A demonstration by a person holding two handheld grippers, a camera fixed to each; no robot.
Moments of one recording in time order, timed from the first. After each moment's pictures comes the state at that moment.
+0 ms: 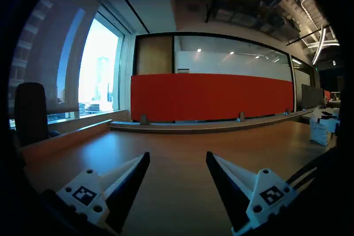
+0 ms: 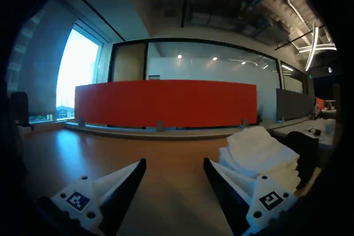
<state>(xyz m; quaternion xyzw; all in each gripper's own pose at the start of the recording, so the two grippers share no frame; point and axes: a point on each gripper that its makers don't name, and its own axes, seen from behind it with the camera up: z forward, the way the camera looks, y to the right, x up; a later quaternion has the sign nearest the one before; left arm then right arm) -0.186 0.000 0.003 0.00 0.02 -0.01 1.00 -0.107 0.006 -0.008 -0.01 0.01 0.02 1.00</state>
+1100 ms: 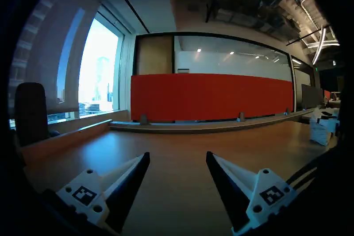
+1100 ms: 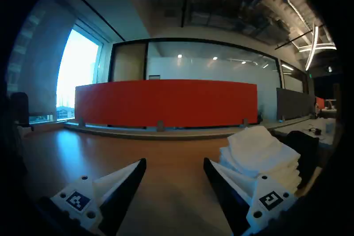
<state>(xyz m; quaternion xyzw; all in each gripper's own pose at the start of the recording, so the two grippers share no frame) -0.184 0.001 0.002 0.00 0.02 -0.01 1.00 -0.105 0.005 -0.007 -0.01 0.01 0.02 1.00</state>
